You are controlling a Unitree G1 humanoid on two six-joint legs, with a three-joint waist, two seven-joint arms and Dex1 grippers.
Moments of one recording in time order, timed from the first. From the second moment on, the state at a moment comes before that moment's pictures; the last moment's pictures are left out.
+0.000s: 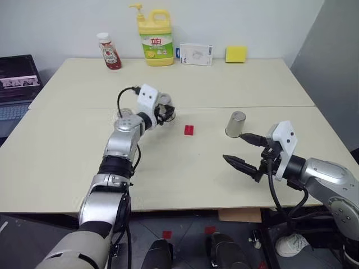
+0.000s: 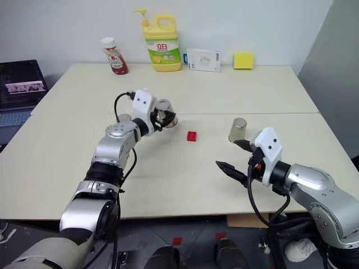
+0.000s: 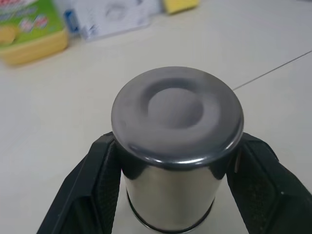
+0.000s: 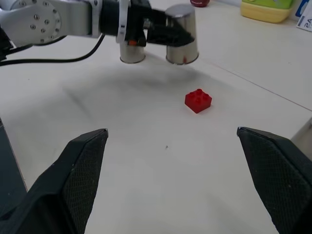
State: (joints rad) left arm -0.84 0.31 0.05 0.60 -0.07 0.32 -0.45; right arm -0.22 -0.68 -0.11 -0.67 0.67 0.83 0.56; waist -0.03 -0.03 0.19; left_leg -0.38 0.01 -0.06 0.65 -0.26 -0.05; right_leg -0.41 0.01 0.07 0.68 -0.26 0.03
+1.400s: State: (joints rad) left arm -0.36 0.88 0.16 -0.27 -0.36 0.80 -0.84; right arm -0.26 -0.71 -0.10 -0.53 0.62 0.72 0.67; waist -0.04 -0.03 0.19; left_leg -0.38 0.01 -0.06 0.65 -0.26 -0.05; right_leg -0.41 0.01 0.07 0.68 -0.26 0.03
